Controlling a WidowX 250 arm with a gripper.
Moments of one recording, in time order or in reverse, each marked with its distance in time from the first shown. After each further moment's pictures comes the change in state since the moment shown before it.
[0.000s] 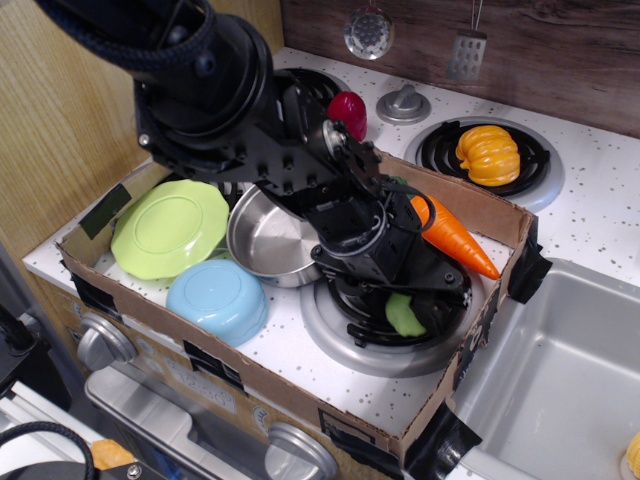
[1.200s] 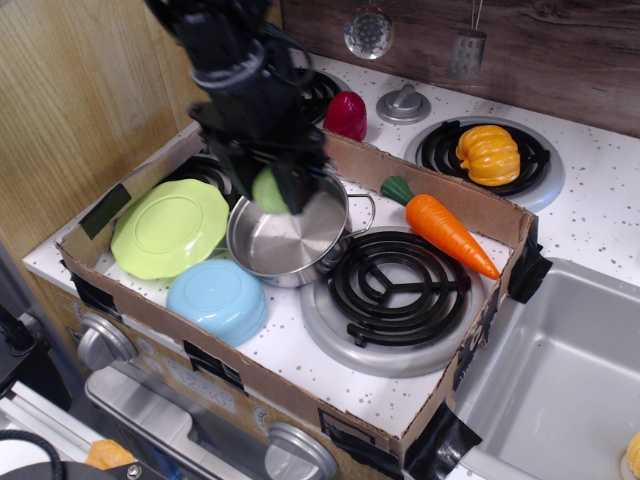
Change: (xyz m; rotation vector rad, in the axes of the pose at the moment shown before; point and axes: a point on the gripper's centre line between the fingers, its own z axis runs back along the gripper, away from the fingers) arm 0.041 0.092 0.085 0.178 0.107 -0.078
